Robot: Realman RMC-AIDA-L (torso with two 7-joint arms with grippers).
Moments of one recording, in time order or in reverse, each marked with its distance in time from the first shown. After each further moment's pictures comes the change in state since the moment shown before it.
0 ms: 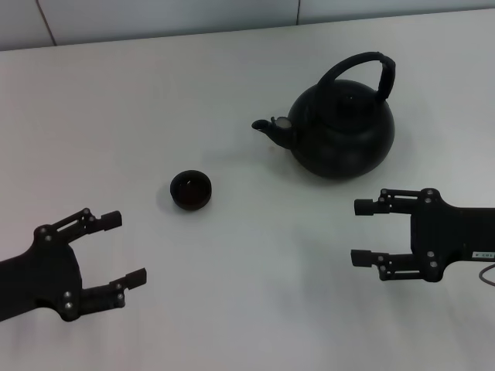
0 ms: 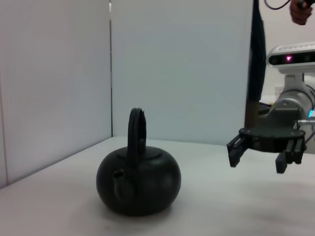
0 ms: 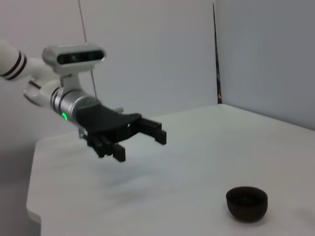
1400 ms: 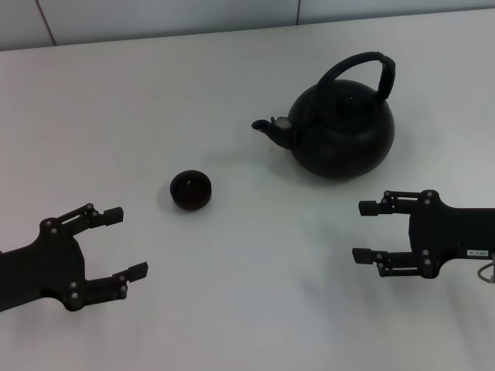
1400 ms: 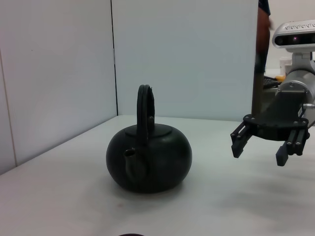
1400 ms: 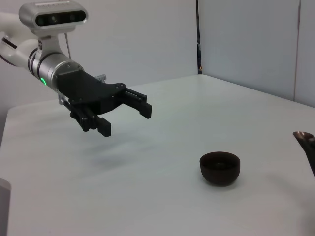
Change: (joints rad) left arm -0.023 -0.008 0.010 0.036 0.029 -0.069 -0.016; right arm 0.000 0.008 -0.001 -0.017 -0.041 0.098 -0.008
